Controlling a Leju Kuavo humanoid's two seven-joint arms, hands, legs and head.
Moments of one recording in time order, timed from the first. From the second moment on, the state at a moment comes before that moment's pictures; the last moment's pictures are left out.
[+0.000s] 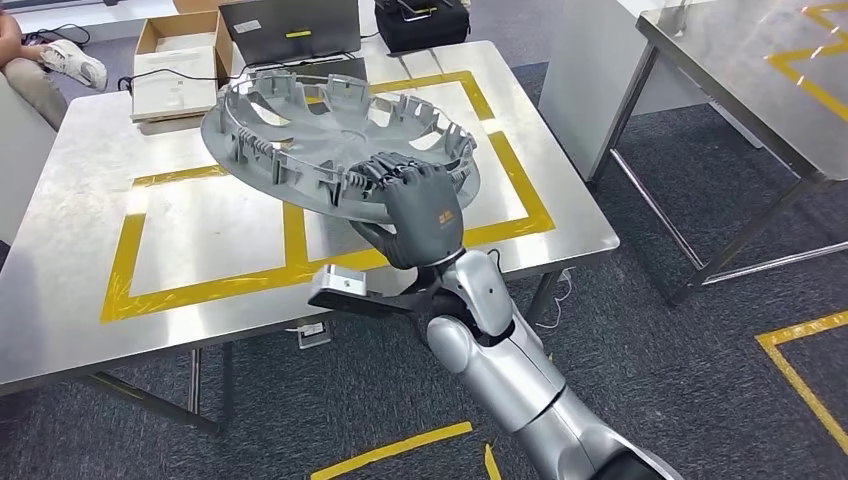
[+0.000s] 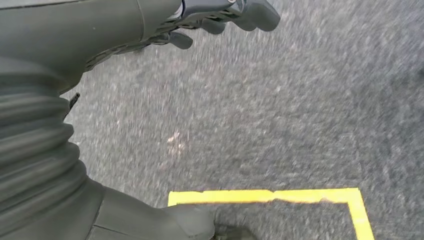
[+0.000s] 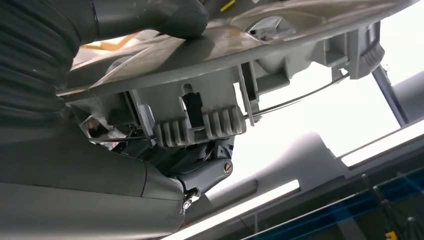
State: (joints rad) left arm -0.10 -0.18 0.74 -0.20 -0.84 0.52 -0.30; right arm -0.52 0.16 0.52 -1.13 1.20 -0.56 -0.32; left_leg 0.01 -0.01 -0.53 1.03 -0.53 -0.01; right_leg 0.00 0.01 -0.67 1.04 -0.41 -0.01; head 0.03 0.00
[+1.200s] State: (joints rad) left arm -0.12 -0.21 0.69 -0.20 -0.92 0.59 -0.26; right arm -0.89 0.28 0.53 -0.47 1.39 -0.60 -0.13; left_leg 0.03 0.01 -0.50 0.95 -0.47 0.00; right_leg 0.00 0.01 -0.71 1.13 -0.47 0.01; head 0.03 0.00
